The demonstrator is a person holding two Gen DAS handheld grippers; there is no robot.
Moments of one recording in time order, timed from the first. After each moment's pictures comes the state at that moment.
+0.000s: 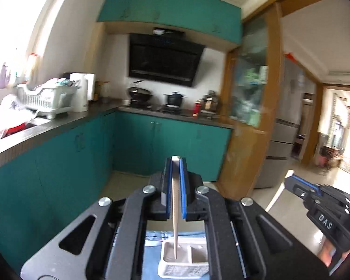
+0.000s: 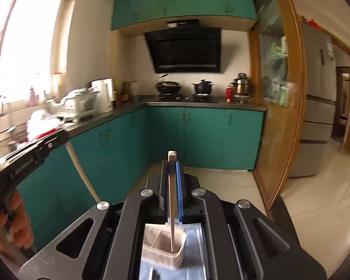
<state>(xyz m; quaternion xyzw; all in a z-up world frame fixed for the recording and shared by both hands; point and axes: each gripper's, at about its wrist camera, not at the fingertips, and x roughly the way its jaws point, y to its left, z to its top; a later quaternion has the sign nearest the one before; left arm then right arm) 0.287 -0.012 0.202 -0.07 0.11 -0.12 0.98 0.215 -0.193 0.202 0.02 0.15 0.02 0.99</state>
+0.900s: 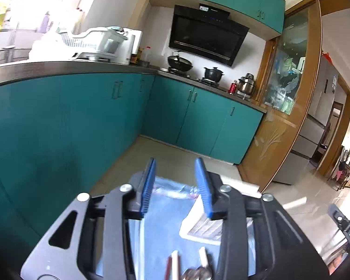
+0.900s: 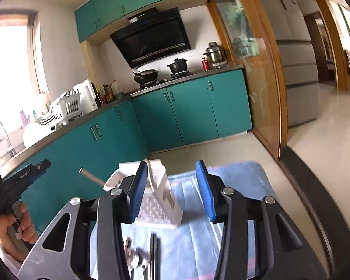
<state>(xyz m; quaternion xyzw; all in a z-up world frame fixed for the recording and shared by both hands) 0.238 0.056 0.047 -0.13 0.18 -0.04 0.97 0.116 -0.264 0.030 0.17 0.17 0.00 0.97</state>
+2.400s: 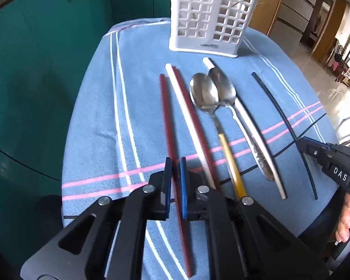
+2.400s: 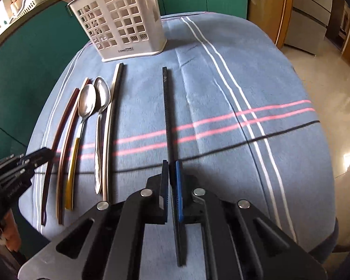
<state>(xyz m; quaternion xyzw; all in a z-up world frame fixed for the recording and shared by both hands) 0.170 -0.010 -0.139 0.05 0.49 -0.13 0.86 0.108 -0.202 -0.149 0.10 0.50 -0.01 0.86</state>
